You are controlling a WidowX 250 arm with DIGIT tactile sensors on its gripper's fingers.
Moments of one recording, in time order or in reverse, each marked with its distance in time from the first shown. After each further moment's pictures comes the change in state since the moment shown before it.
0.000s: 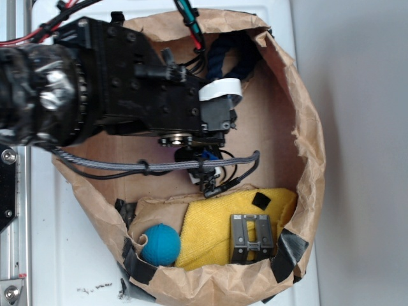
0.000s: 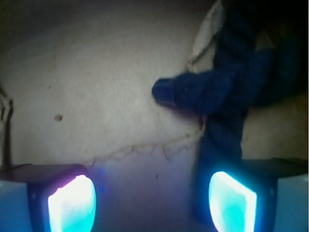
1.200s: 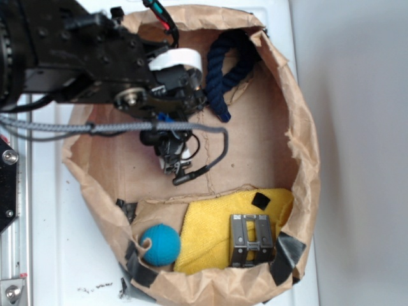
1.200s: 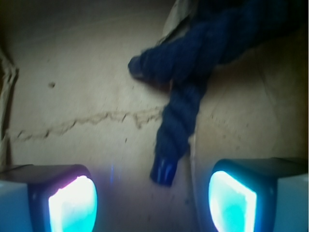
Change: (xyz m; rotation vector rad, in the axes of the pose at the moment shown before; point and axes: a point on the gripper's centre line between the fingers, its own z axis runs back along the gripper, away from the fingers) arm -0.015 0.036 0.012 -0.058 -0.020 -0.011
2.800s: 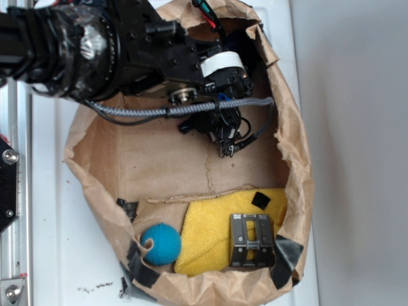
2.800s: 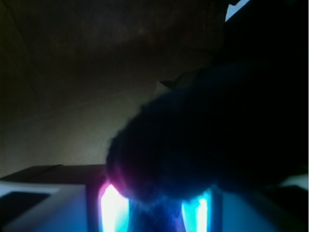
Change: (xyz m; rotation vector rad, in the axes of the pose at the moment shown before) arm 0.033 -0.011 -0.038 0.020 -0.107 -0.012
